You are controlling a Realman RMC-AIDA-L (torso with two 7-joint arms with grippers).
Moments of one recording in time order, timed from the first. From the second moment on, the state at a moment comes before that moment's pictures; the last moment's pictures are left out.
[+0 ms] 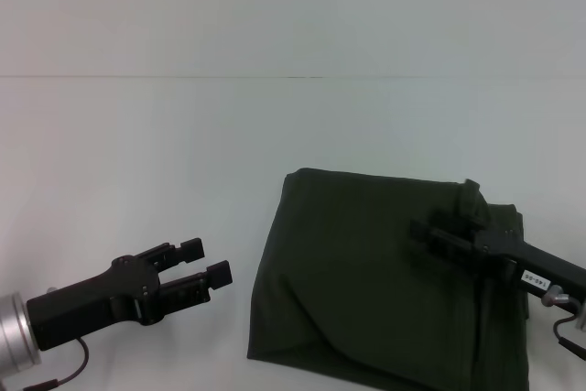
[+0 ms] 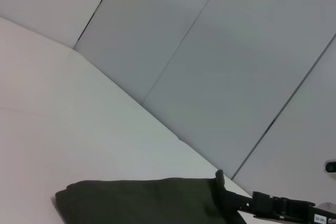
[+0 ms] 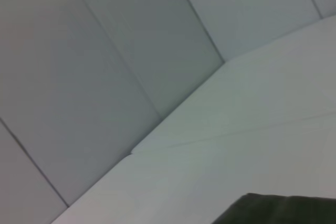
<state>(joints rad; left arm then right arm) -0.38 -2.11 0.48 0.46 1.99 1.64 -1.40 0.46 2.09 -0.41 -0.23 -1.90 -1.40 1.25</state>
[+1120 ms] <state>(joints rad) -0.39 -2.08 0.61 0.50 2.01 1.78 -1.30 0.35 2.09 -0.38 -0.47 -2.07 -1.74 0.84</state>
